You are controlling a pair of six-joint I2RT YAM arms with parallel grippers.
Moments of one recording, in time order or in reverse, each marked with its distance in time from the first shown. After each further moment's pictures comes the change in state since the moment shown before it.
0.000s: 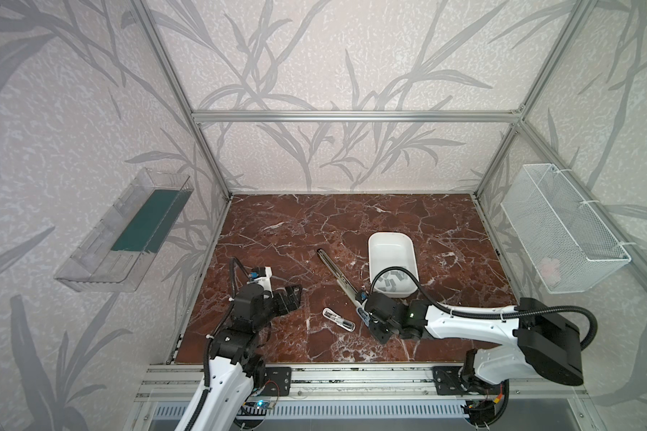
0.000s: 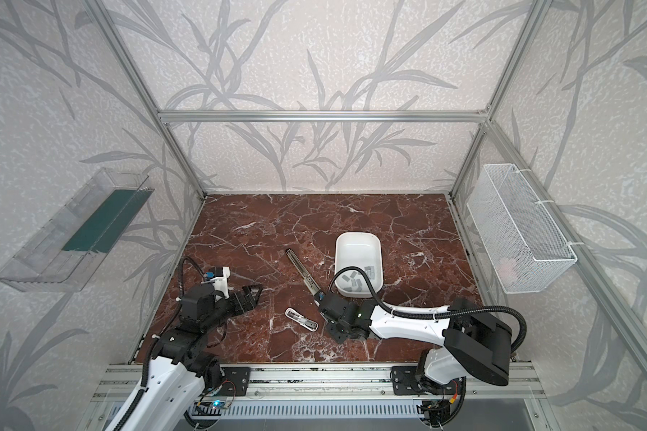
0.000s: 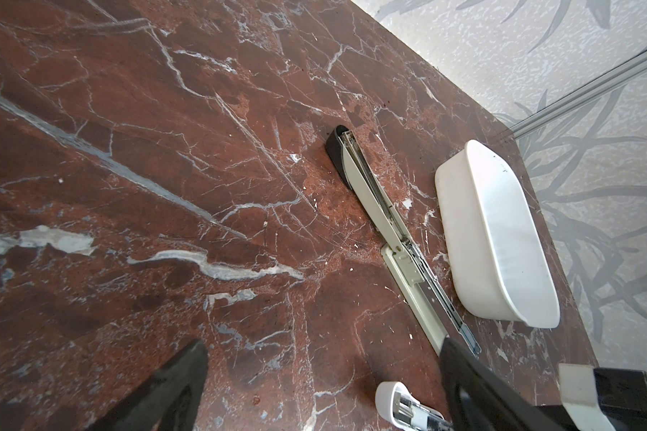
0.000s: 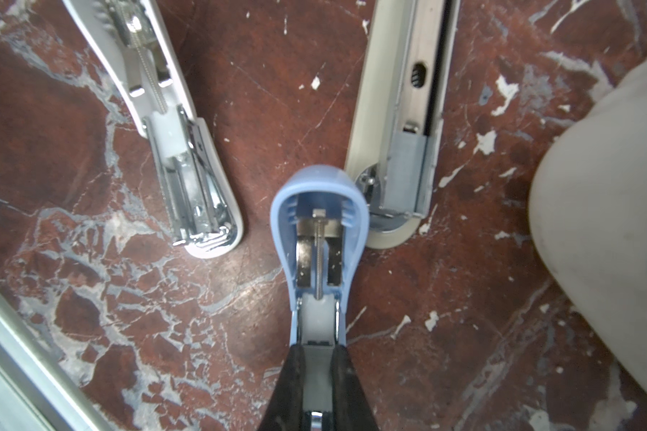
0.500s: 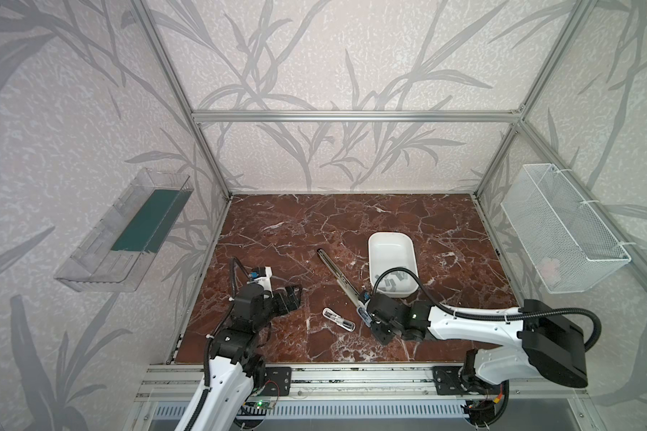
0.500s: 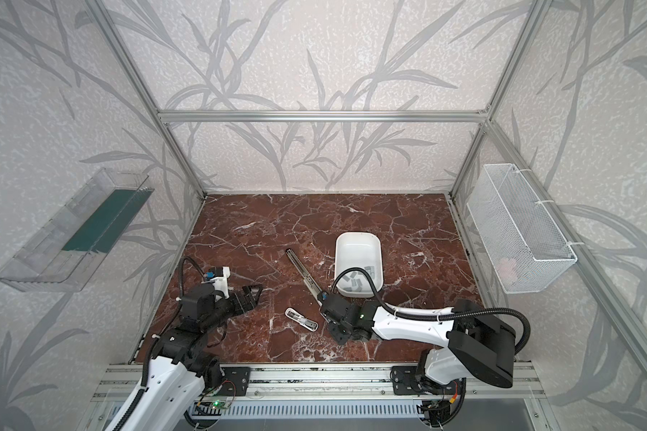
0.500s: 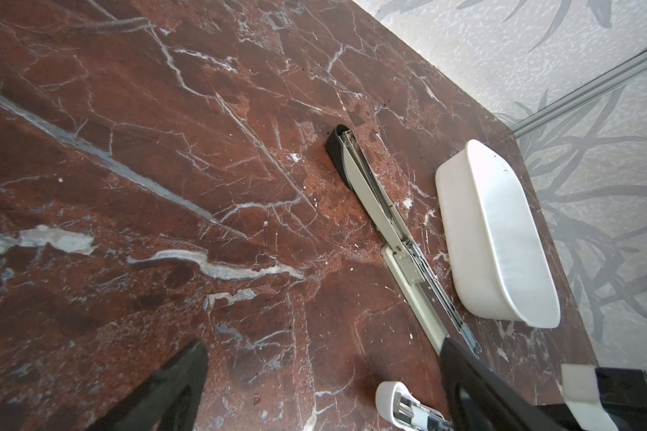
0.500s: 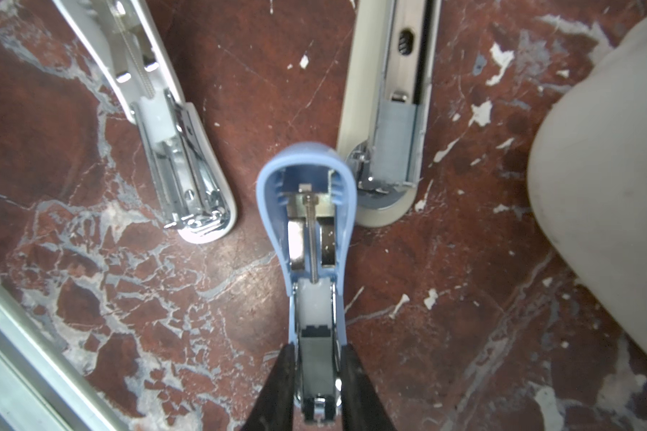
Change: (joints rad) left arm 0.000 0.002 0.000 0.000 0.000 0.000; right arm 0.000 -0.028 -0.019 -0.022 -0.007 0.050
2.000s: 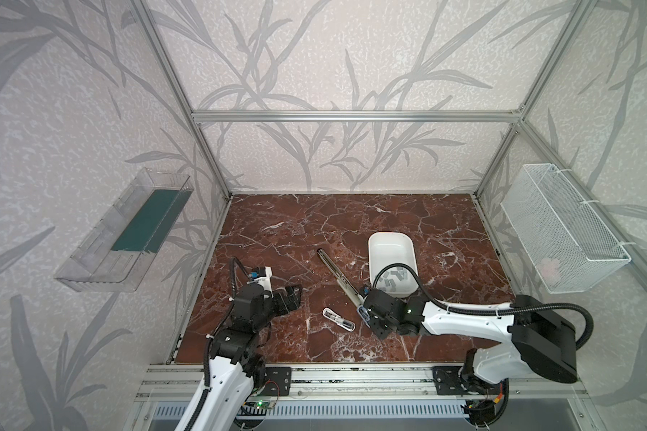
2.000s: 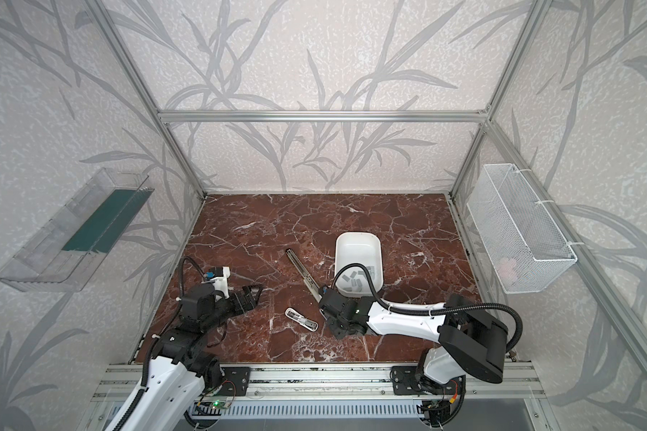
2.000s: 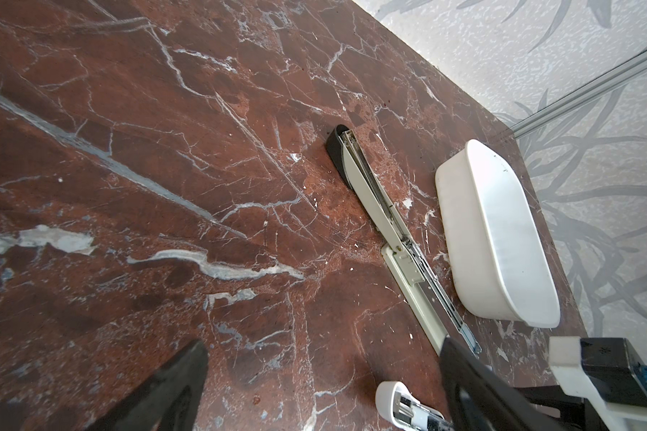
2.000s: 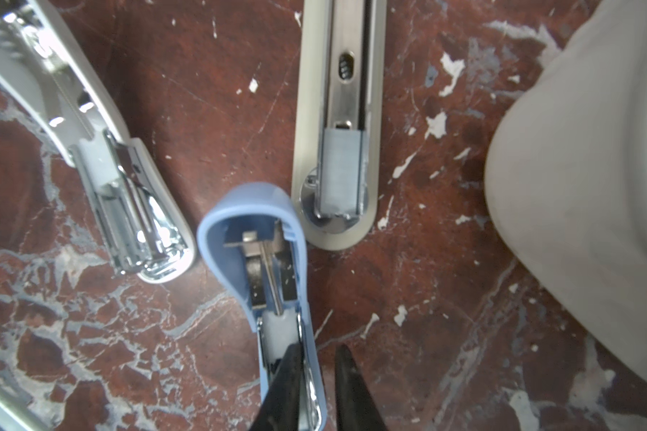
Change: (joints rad) left arm 0.000 0.000 0.000 0.000 0.000 0.000; right arm -0.026 0.046 0.034 -0.014 0.044 0.037
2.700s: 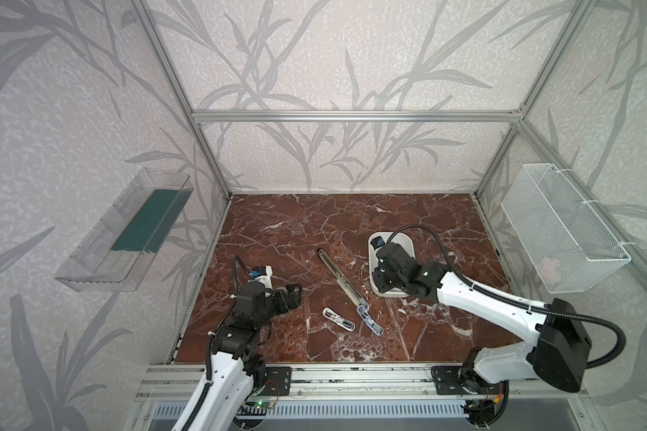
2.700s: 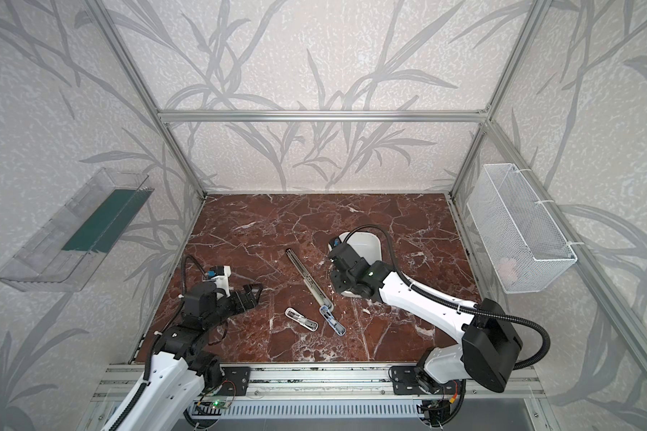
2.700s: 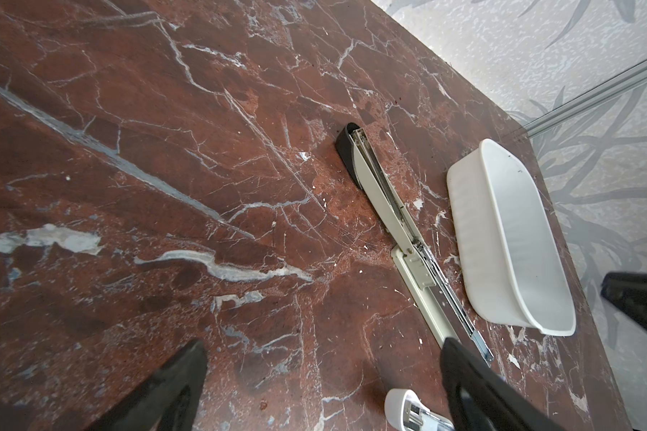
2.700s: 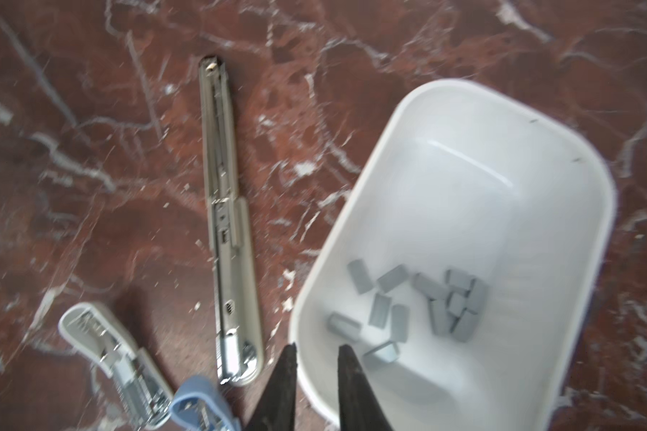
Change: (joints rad) left arm 0.000 0.056 0.000 0.028 -0.024 0.004; right arm -0.313 -0.034 0.327 -0.107 0.071 -0.074
